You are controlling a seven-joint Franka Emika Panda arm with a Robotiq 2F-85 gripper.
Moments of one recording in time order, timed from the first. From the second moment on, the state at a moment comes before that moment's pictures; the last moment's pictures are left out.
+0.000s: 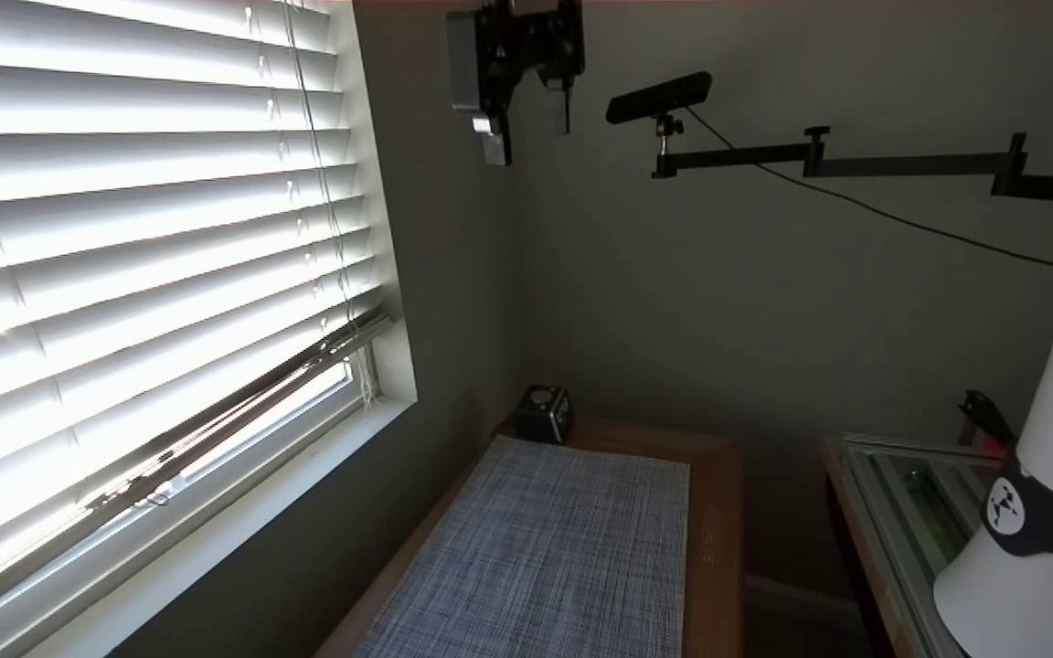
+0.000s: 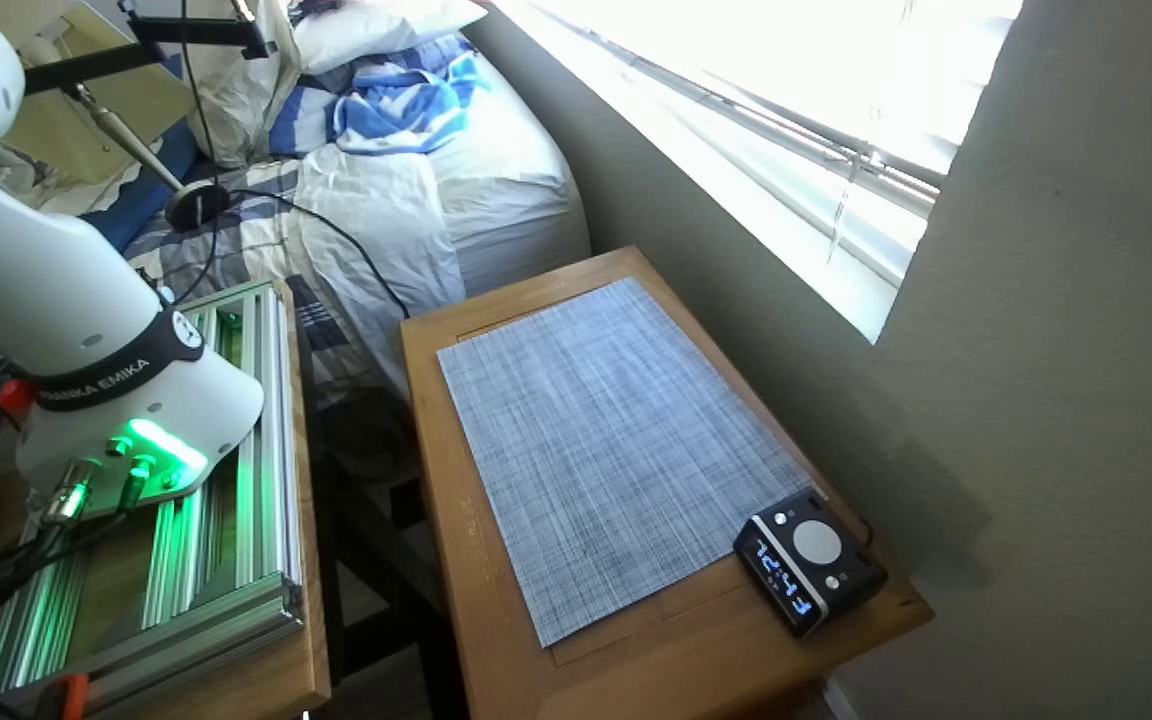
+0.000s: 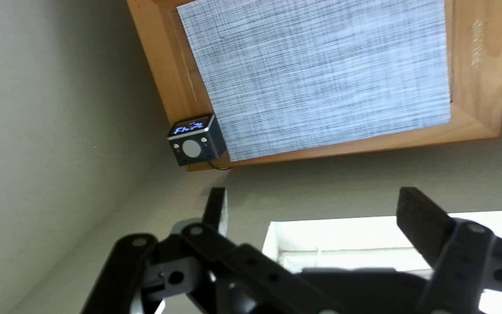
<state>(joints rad) -0.16 -0.55 0.07 -2.42 -0.24 1.97 0.29</state>
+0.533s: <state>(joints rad) -0.33 -0.30 -0.05 -2.43 -0.27 2.33 0.52</state>
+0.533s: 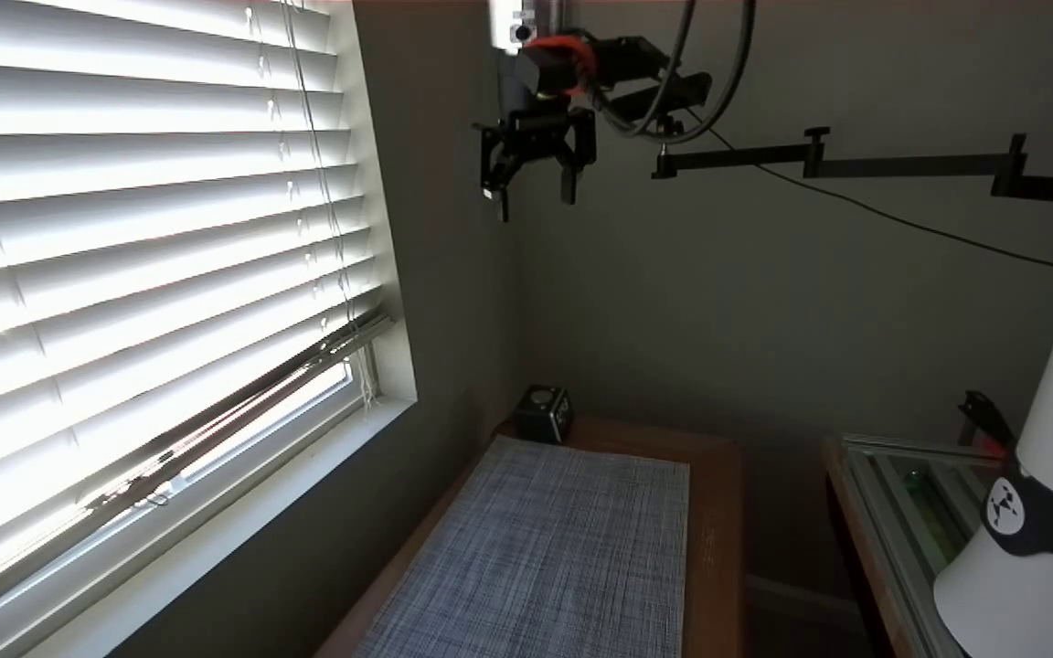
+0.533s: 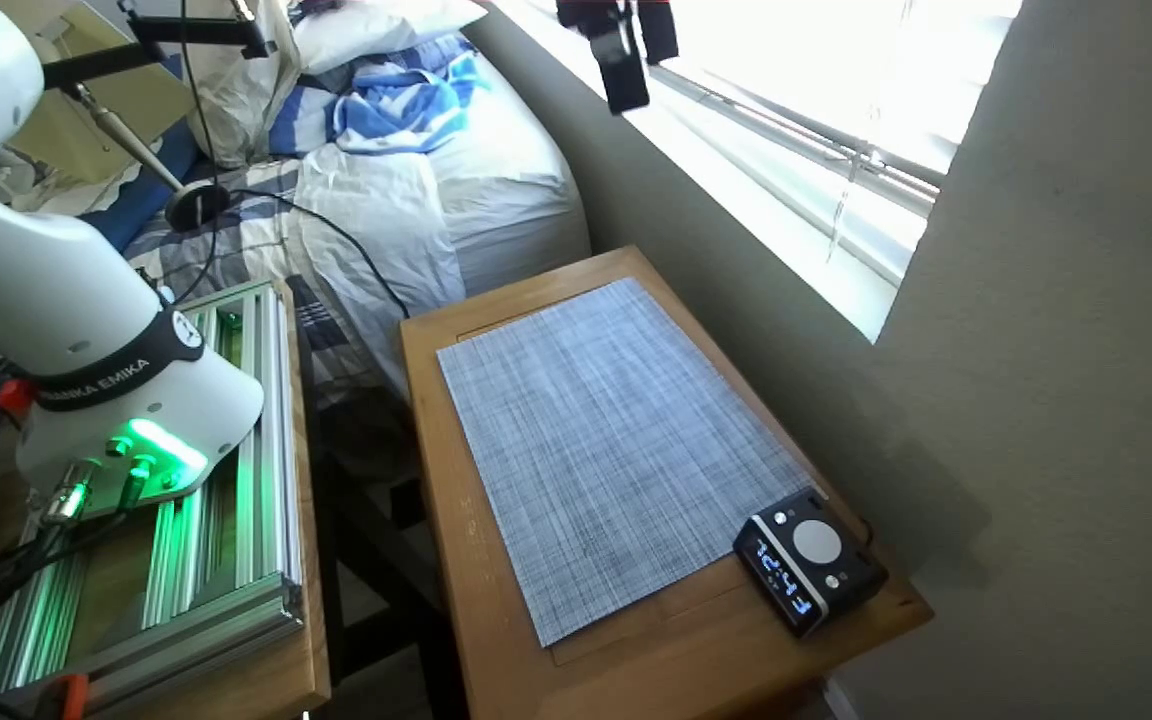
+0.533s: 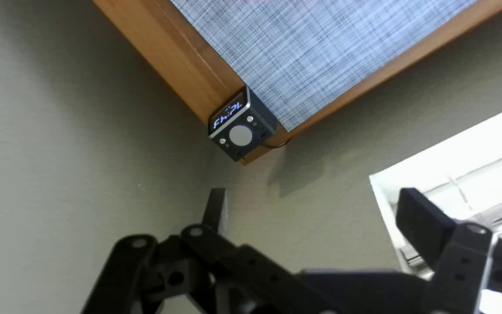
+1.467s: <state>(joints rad) -0.33 0.15 -0.24 -2.33 -0.44 2.57 1.10</state>
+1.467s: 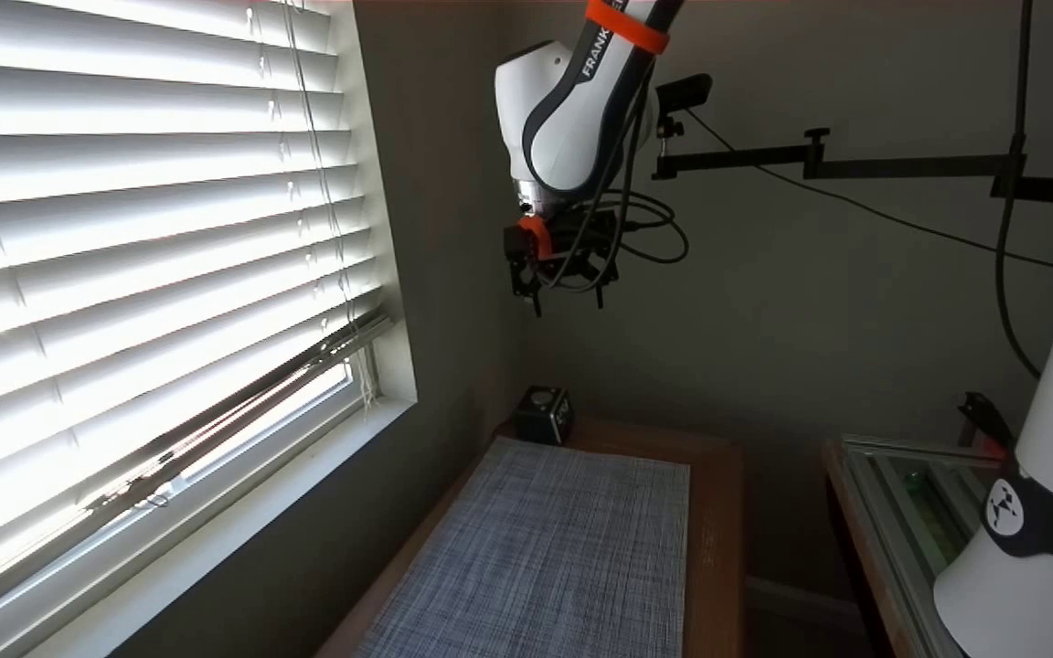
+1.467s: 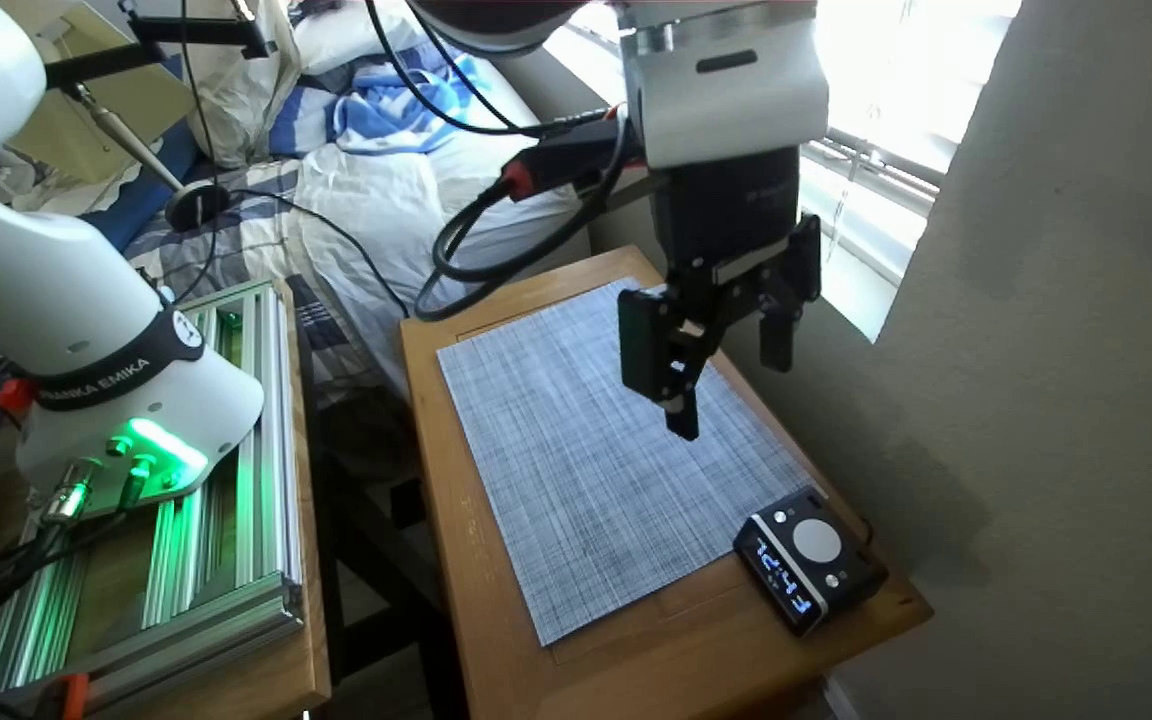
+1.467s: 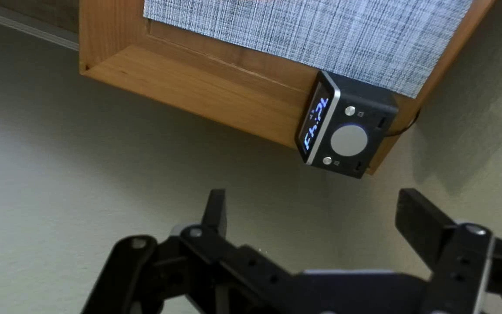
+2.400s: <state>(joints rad) -0.29 0.30 -0.29 -2.26 -0.30 2.55 1.09</state>
